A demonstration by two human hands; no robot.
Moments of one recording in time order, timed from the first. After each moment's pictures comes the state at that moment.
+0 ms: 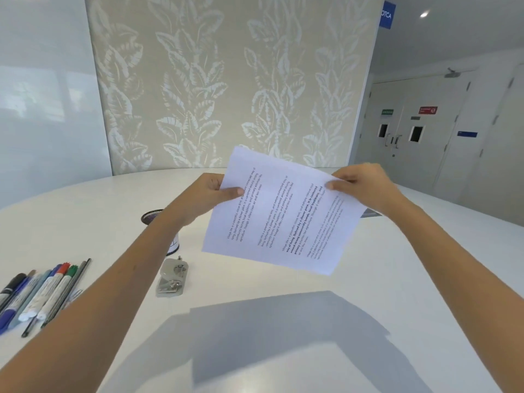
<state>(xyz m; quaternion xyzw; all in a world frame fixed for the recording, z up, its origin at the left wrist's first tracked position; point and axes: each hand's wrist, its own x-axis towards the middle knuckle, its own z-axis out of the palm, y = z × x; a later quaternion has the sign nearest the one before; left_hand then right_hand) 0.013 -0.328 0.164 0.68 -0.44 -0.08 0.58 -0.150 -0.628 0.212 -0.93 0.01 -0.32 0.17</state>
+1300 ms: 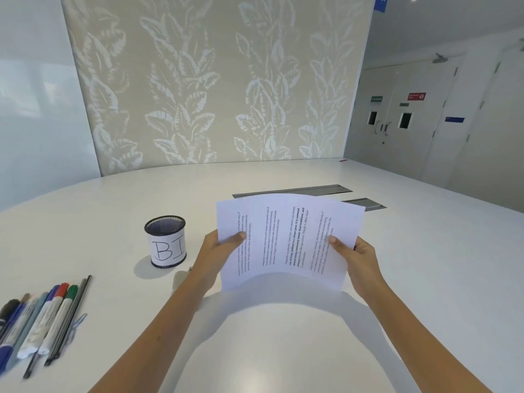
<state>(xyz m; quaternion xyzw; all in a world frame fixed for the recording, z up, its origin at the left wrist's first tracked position) 0.022 -0.334 0.060 0.62 -0.24 -0.13 0.74 -0.123 -0.586 0.049 -0.63 0.13 -0.33 0.69</state>
